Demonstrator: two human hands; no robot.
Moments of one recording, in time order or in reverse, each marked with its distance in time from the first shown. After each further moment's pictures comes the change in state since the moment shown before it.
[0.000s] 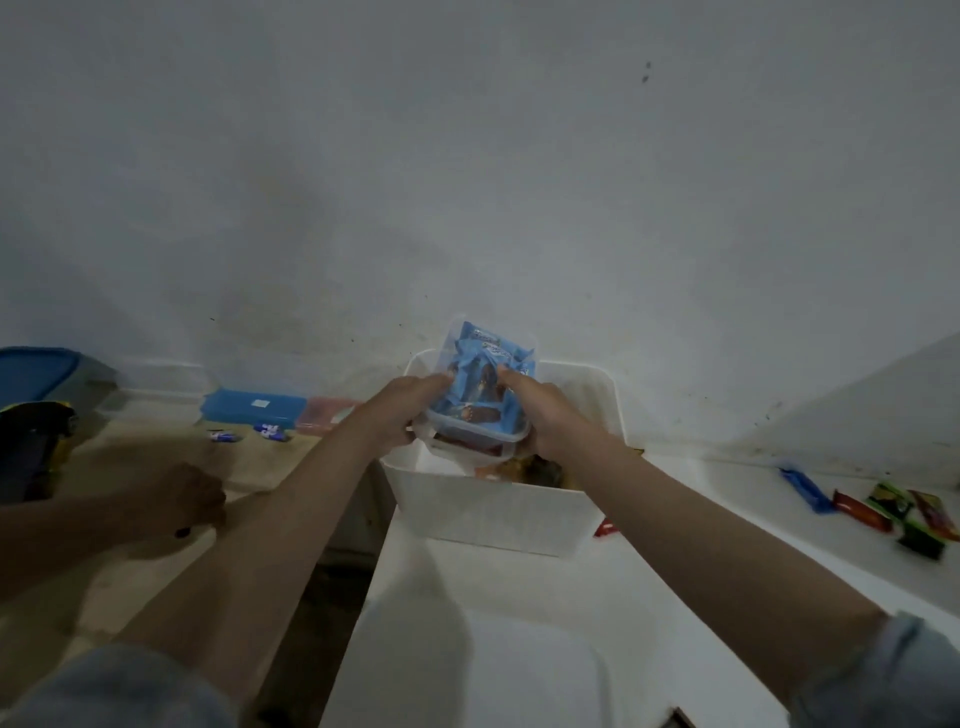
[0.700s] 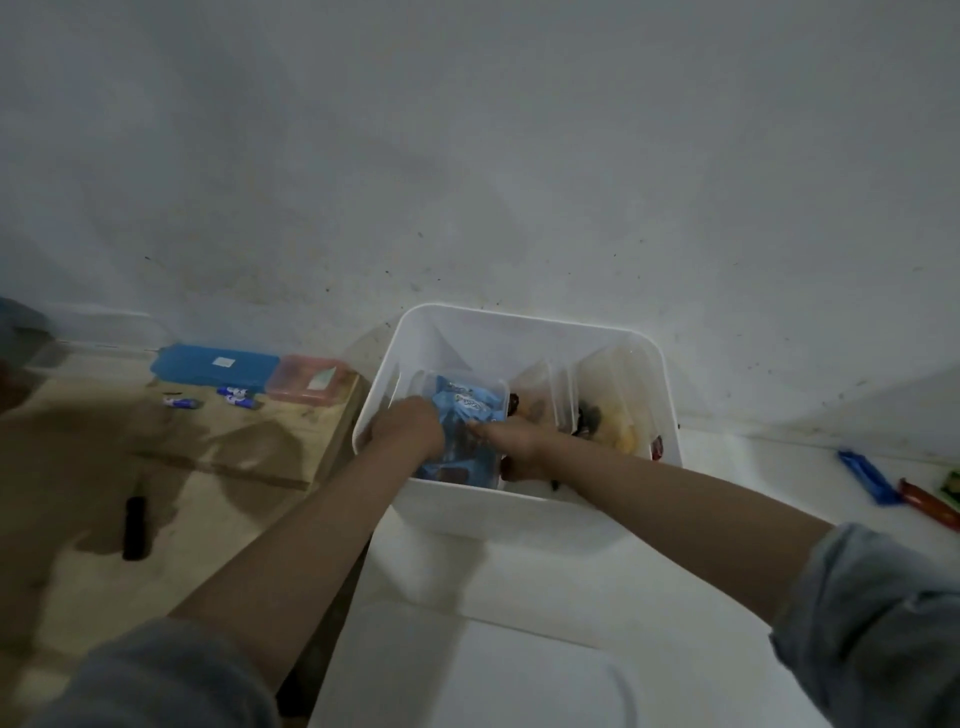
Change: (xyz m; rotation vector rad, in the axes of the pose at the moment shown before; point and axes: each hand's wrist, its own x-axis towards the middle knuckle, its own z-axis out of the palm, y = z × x) left_hand 0.110 -0.068 0.017 1.181 0.122 -0.075; right_hand 0.115 0.091 0.015 -0.325 -0.255 0.285
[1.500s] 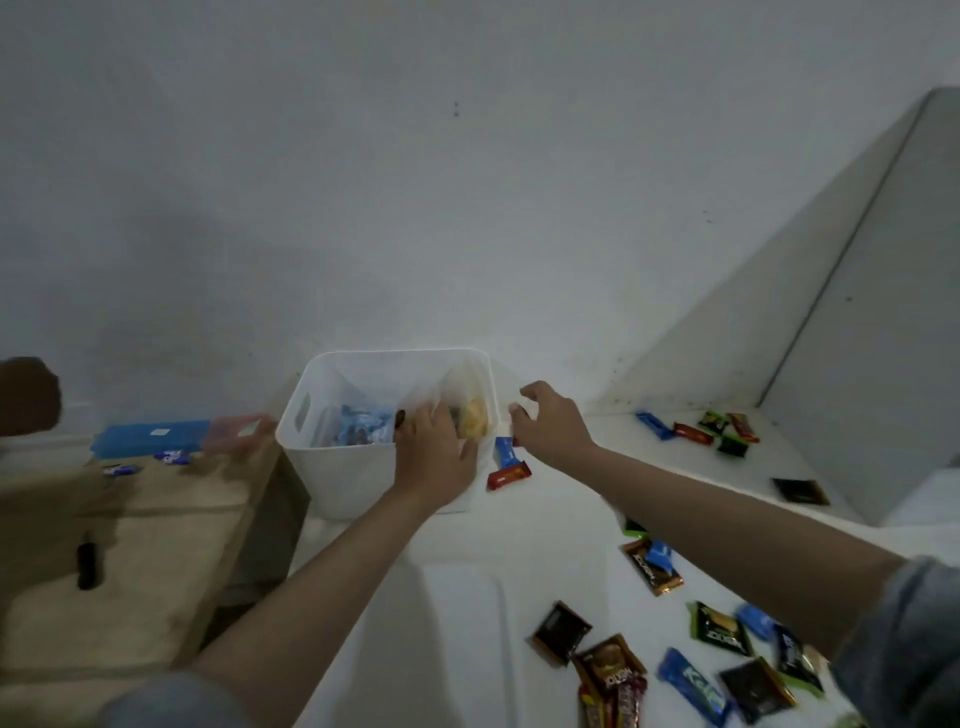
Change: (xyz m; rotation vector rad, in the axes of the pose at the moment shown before) left_hand -0.220 0.106 0.039 -0.258 0.532 0.555; right_hand -0.260 0.081 -0.095 -0.476 0.840 -0.556
